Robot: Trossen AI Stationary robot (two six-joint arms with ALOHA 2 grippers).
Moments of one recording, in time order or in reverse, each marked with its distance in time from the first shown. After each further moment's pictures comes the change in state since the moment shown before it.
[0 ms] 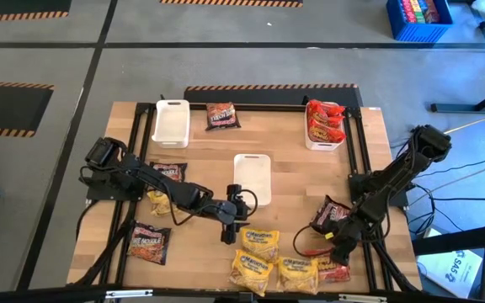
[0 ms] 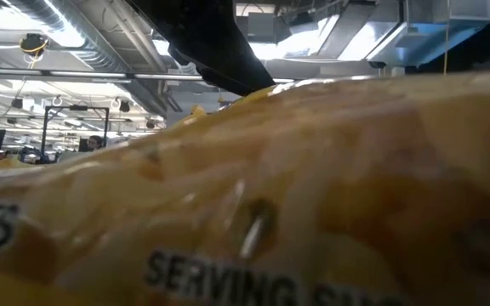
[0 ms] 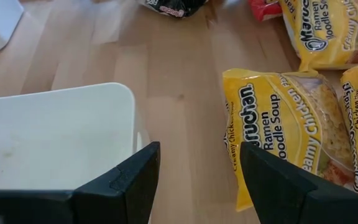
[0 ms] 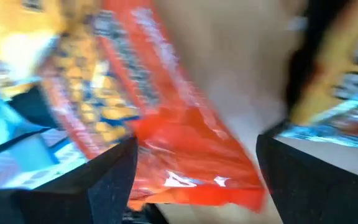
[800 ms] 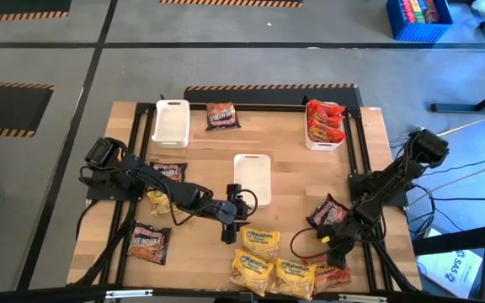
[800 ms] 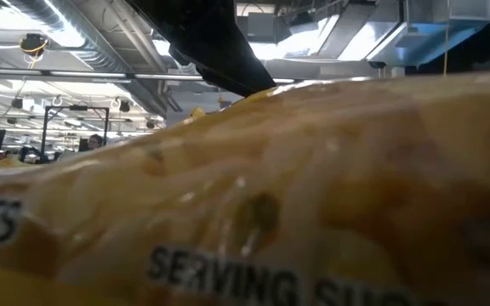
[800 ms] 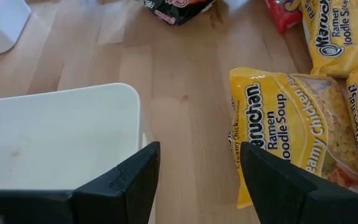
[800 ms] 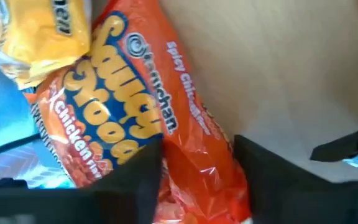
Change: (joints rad) left arm 0.000 0.000 0.000 0.000 -0.019 0.003; right arm 0.000 0.093 -0.074 0.271 0.038 -0.079
